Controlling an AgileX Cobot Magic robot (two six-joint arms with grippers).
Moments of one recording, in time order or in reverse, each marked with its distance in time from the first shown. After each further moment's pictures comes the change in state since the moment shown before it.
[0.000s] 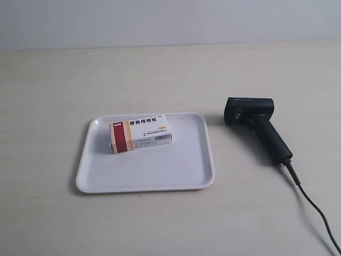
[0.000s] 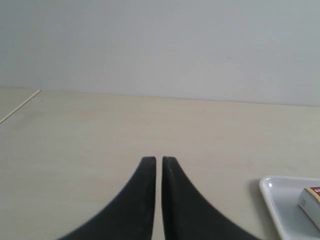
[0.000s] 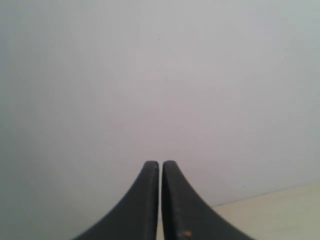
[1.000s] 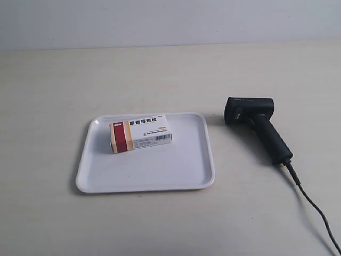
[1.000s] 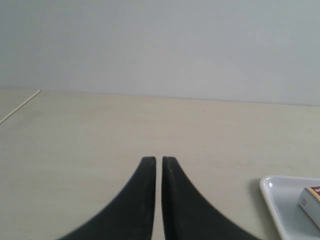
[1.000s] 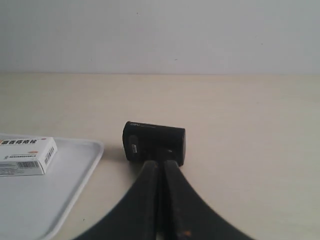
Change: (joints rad) left arm 0.000 0.000 0.000 0.002 0.000 0.000; right arm 0.000 -0.160 0.715 0.031 -0.232 -0.438
